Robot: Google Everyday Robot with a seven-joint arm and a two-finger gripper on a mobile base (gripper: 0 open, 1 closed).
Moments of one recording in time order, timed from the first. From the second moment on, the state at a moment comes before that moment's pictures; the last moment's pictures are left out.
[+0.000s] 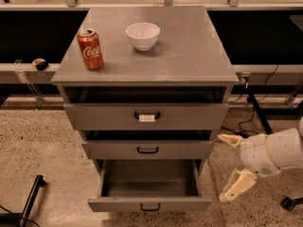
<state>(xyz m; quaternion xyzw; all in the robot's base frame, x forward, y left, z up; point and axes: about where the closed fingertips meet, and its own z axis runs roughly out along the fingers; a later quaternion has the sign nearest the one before) 0.419 -0.200 0.699 -0.59 0.73 0.19 0.29</state>
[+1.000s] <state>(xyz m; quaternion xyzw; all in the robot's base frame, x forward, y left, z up) 0.441 -0.185 0.513 -0.57 0.70 0.24 0.36</state>
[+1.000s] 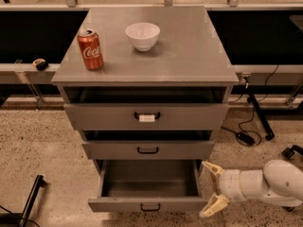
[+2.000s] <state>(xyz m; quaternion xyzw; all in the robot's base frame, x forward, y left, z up) 0.452 -0.158 0.427 -0.58 0.66 0.26 0.39</state>
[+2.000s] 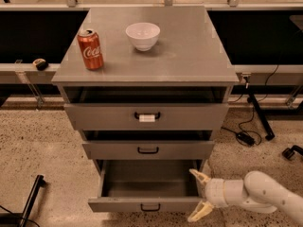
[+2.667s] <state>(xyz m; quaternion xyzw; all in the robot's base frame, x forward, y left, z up) 0.441 -0.120 0.347 -0.62 0.60 0.26 0.43</state>
